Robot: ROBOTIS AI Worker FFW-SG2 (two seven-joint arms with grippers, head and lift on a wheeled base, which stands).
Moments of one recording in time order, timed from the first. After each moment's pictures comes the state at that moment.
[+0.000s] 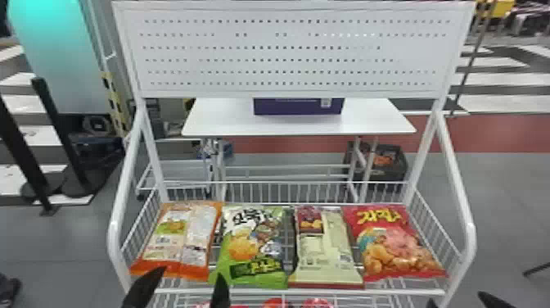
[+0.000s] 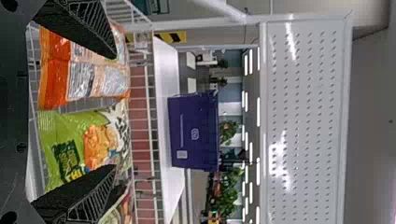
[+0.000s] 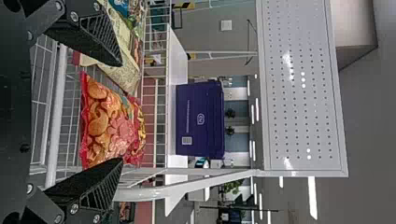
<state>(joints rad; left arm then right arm) 0.51 0.30 -0.25 -2.07 0.10 -0.02 0.24 0.75 -0.30 -0.06 -2.11 -0.29 -0.18 0.07</state>
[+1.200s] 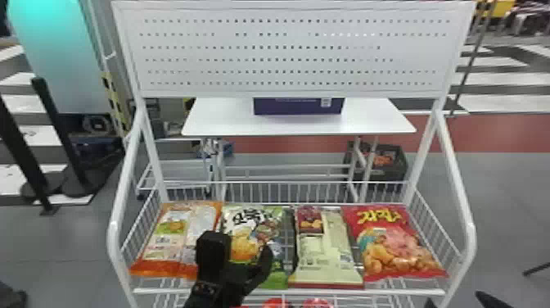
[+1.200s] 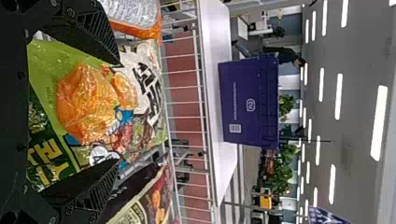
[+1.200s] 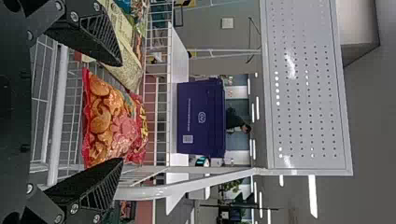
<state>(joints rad) 0.01 0.19 -0.39 -1.66 0.21 0.30 0.18 0.72 -0.30 -0.06 -2.07 -0.28 -0.19 0.07</state>
